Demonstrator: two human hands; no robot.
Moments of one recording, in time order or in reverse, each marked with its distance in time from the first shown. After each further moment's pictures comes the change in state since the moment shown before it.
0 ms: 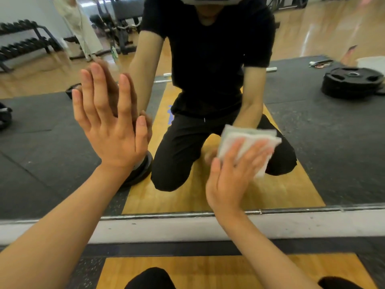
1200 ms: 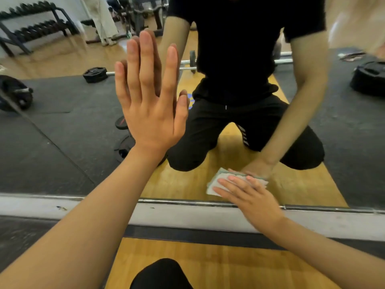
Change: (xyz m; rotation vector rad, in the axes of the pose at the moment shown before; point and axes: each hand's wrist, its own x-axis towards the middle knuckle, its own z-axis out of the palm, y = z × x) left_hand 0.009 0.007 -0.006 -0.019 -0.067 -0.031; right_hand -0.063 0.105 -0.007 -0.495 -0.544 -1.081
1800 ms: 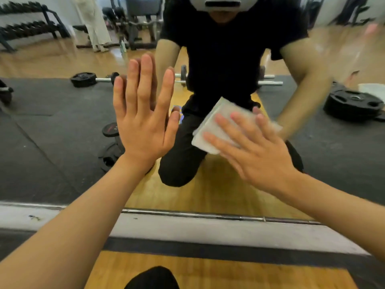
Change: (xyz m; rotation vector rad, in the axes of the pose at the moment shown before) left_hand -0.003 -0.007 0.004 -0.044 0.018 0.055; right_hand 0.099 0.124 -0.115 -0.149 0.291 0.006
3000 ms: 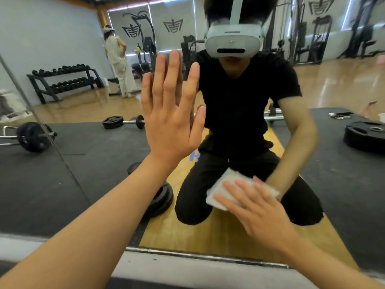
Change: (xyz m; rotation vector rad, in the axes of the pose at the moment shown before) left_hand 0.126 0.004 -0.022 -0.072 0.057 -0.021; right_hand -0.016 -0.037 0.005 -0.006 -0.057 0.104
